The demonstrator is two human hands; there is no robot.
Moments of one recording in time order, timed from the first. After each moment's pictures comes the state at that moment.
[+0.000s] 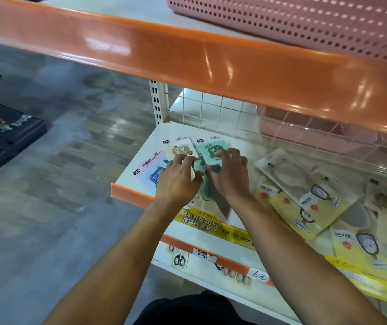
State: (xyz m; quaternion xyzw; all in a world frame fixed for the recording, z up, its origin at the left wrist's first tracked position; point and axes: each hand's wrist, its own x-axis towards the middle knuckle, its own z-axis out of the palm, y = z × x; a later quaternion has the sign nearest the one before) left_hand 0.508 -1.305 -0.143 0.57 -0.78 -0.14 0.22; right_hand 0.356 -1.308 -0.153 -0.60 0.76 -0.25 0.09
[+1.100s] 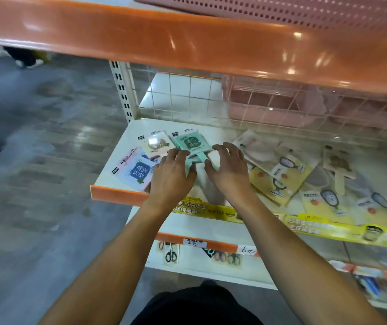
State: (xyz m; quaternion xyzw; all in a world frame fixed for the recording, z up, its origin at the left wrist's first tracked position) left_hand 0.491 -1.281 -0.139 0.51 -0.82 -0.13 0.23; right_hand 0.340 -1.244 -0.140 -0.56 0.78 -0.27 0.05
